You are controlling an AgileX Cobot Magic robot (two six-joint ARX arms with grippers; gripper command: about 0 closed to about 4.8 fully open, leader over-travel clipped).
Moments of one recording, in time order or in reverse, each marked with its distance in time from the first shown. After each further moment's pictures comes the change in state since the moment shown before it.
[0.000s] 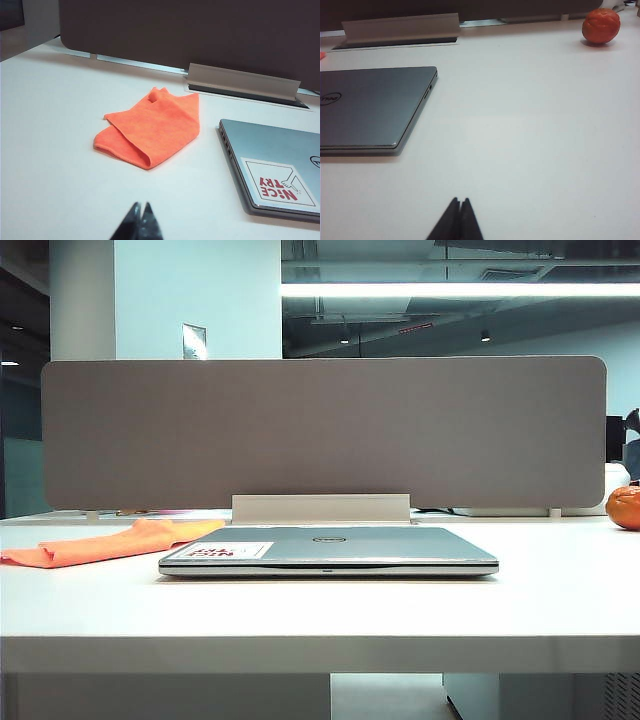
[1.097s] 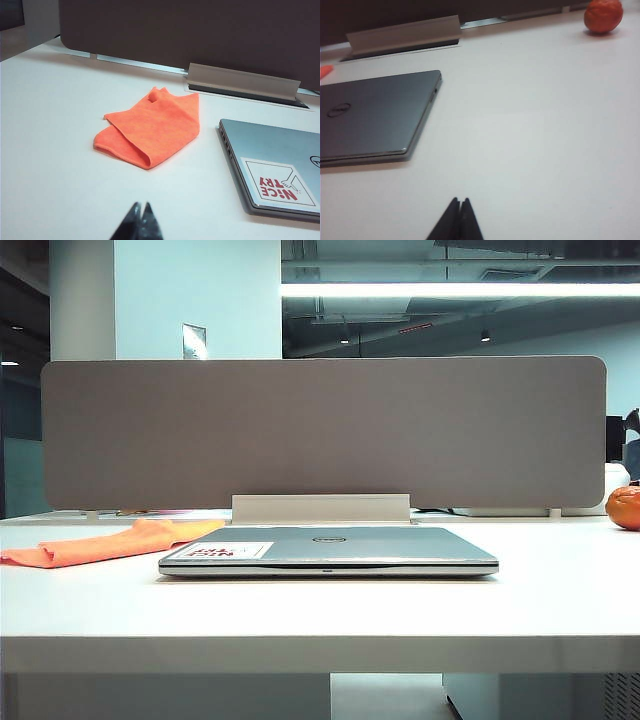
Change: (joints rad) left arm 0.000 0.000 0.000 0.000 0.000 0.000; right arm 0.000 0.000 0.000 0.000 -0.018 0.102
